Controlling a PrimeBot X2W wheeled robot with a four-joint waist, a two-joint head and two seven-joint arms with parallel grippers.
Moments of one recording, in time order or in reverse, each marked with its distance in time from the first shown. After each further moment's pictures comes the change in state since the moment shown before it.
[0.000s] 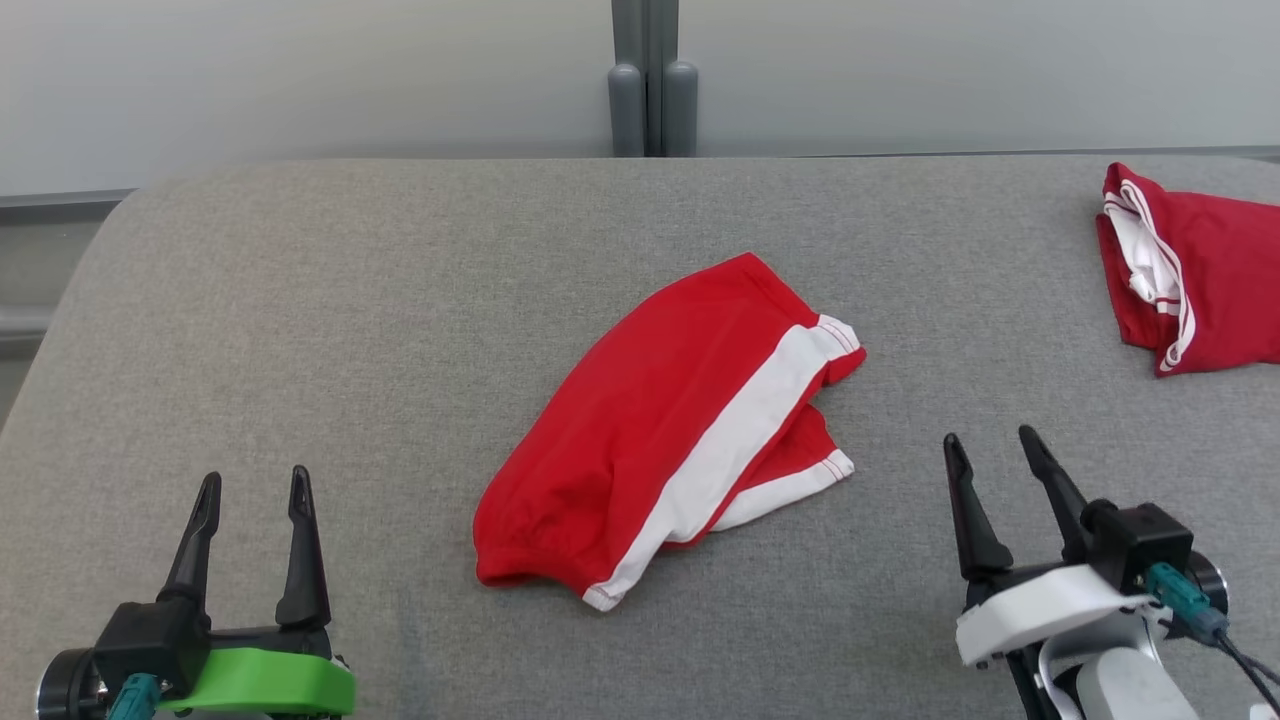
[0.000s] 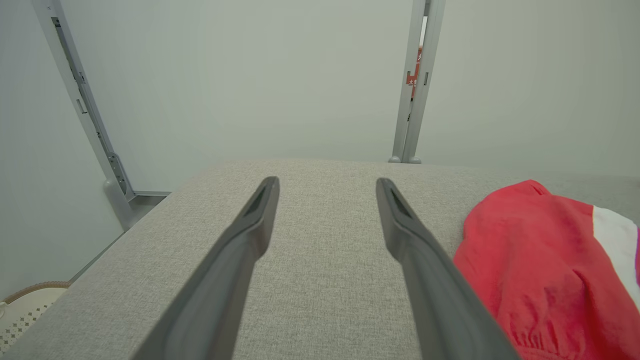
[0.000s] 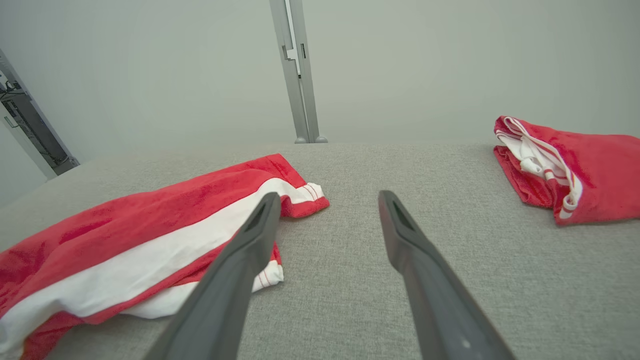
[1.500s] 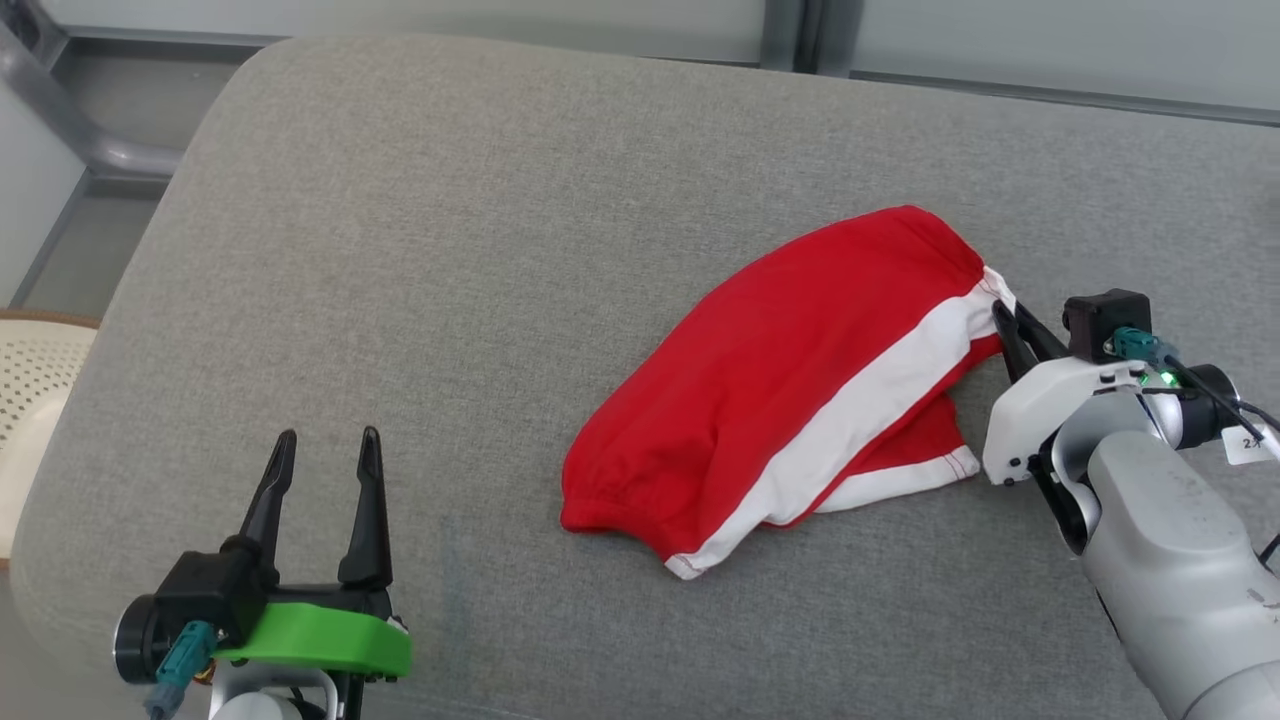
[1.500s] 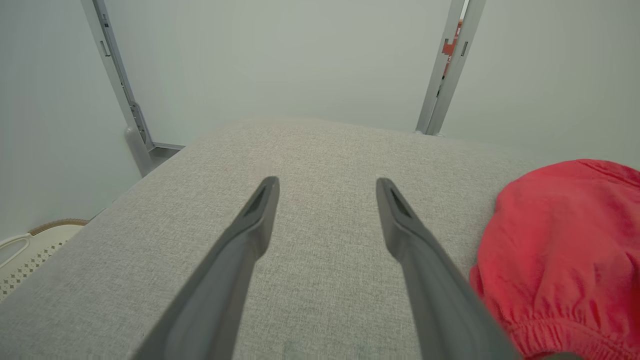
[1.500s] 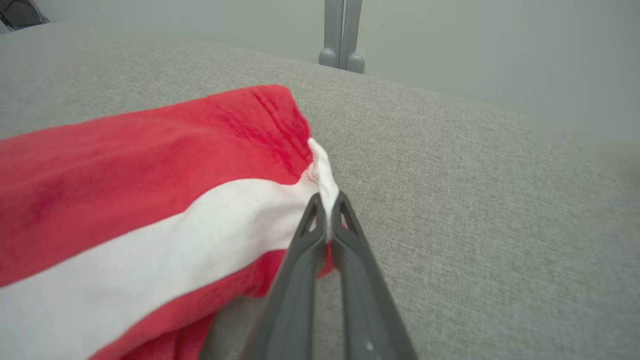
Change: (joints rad) left arm -0.094 -0.028 -0.089 0.071 -0.051 -0.016 0.000; right arm -0.643 -0.157 0.194 0.807 0.059 0.000 0.013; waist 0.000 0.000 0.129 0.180
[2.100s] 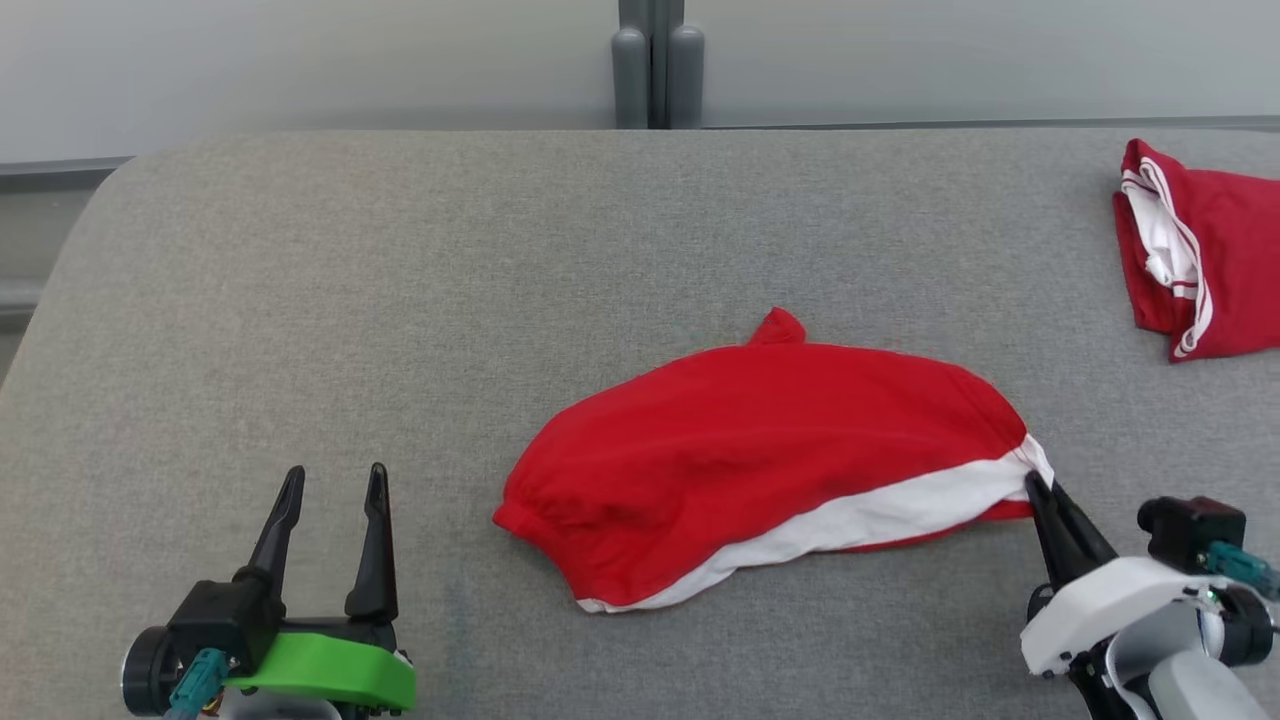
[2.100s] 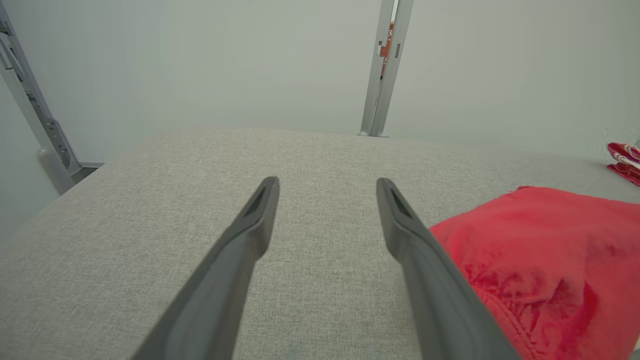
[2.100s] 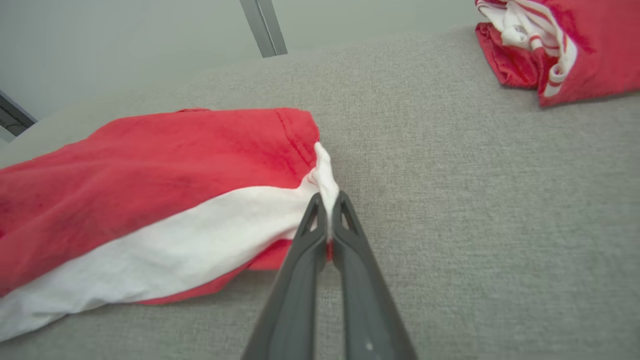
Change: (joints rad) left arm 0.052 -0.001 0.000 0.006 0.017 -0.002 0.000; right arm 0.569 -0.024 -0.125 -0.615 0.232 0.000 0.094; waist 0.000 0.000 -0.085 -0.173
